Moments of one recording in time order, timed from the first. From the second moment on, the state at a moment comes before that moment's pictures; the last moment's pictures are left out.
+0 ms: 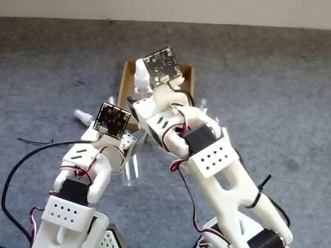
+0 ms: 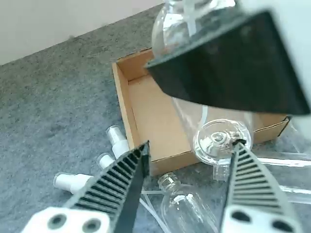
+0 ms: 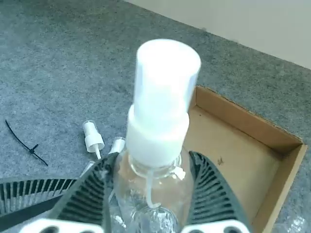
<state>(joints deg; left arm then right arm) 8.8 -72.3 70.8 40.0 -5.0 -37.3 -29.9 26.8 39.8 0.1</state>
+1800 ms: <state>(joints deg) -13.2 -72.2 75.8 33.0 -5.0 -29.9 37.5 -10.0 -2.2 0.1</state>
